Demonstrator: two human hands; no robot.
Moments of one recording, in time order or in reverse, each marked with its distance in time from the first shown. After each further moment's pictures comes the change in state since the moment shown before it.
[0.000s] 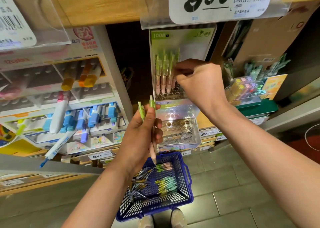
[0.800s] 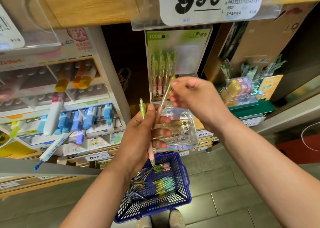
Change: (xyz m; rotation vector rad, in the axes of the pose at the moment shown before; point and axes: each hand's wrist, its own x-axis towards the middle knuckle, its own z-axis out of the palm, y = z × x) left_hand 0.000 0.005 0.011 -0.044 -0.035 -0.075; right_hand -0.033 -0.006 -0.015 0.656 -0.286 0.461
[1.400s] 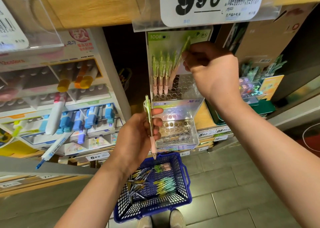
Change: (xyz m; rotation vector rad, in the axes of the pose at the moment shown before) left_hand 0.005 0.001 -0.010 -0.154 -0.018 -0.082; right_hand 0.033 -0.029 -0.015 -0.400 0.356 -0.398
